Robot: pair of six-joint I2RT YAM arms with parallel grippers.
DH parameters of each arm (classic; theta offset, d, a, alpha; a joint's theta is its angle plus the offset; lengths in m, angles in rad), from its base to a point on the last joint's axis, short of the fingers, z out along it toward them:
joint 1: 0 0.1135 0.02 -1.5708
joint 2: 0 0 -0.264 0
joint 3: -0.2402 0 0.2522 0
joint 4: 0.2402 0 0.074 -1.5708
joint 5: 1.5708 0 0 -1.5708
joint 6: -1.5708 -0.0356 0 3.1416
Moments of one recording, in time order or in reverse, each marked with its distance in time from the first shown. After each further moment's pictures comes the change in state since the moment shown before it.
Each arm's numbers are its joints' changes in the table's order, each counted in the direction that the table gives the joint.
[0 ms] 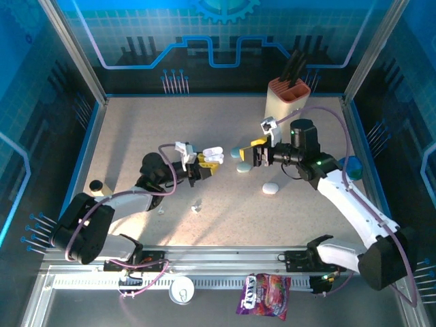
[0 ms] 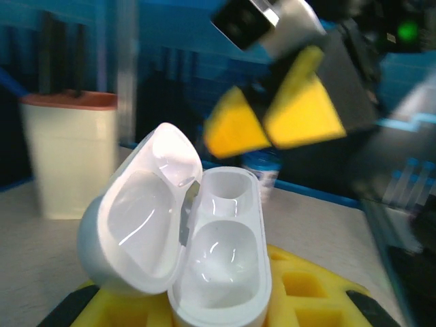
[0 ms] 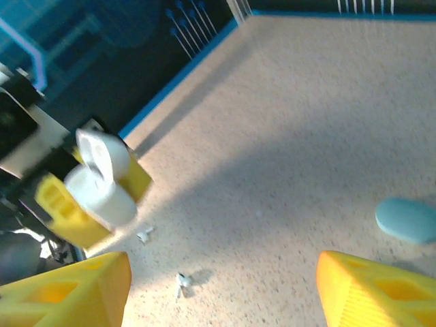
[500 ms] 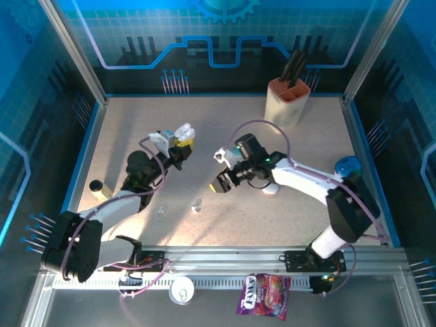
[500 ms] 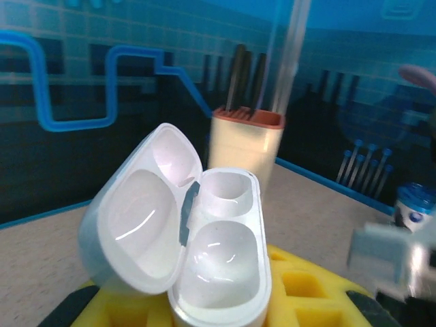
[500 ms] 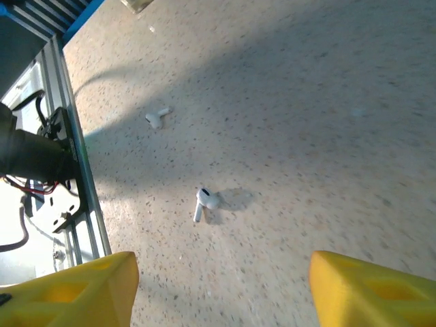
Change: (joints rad) left arm 0.117 -0.151 -0.001 0.220 -0.364 -0.045; right arm 0.296 0.419 -0.095 0.013 -0.011 0.151
